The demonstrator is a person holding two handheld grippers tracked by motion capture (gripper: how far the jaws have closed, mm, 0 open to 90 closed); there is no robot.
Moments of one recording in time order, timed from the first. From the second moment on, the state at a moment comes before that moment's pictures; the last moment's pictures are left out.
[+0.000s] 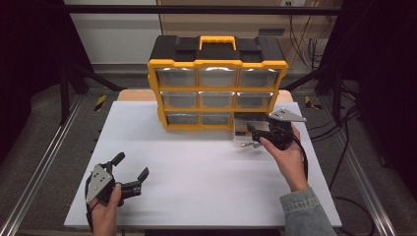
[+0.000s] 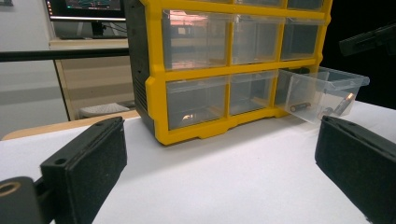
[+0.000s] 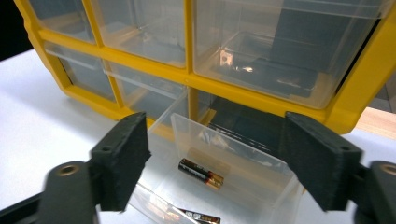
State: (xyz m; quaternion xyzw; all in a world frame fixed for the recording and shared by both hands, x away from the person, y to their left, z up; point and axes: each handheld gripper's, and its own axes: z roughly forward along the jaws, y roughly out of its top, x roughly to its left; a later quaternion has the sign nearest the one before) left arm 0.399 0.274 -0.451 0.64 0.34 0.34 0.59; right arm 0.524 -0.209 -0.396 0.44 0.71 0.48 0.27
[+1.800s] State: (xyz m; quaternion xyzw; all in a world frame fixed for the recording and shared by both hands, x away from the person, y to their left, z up) left arm 0.399 0.284 -0.449 0.64 0.36 0.36 0.58; right arm 0.448 -0.254 -0.391 0.39 0.67 0.55 0.31
